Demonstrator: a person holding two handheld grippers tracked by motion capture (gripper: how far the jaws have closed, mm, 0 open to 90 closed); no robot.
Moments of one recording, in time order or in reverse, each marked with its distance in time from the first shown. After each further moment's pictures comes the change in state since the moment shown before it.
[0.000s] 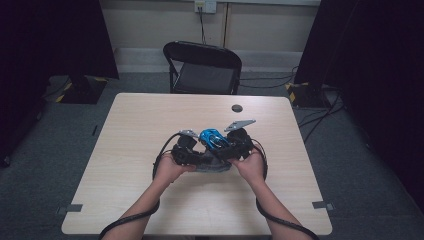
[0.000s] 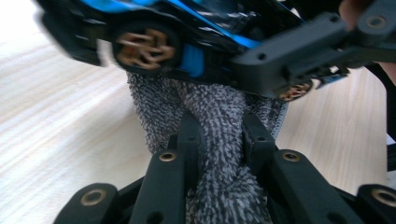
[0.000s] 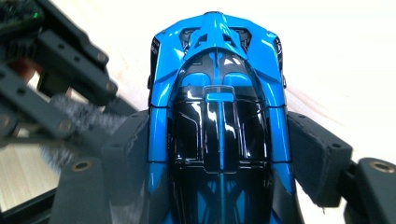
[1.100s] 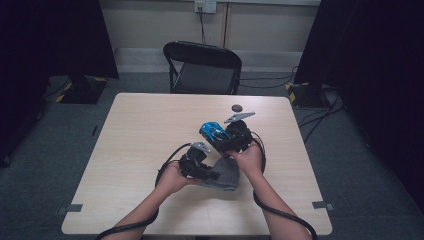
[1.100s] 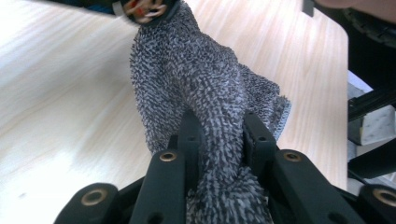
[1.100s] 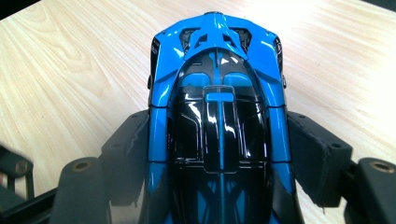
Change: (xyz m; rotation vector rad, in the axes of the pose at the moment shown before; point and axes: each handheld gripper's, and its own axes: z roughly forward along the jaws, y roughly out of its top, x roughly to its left) left arm -0.034 -0.010 0.006 0.096 -0.081 0.125; right arm -0.014 0.016 0.005 0.001 -0.035 0.039
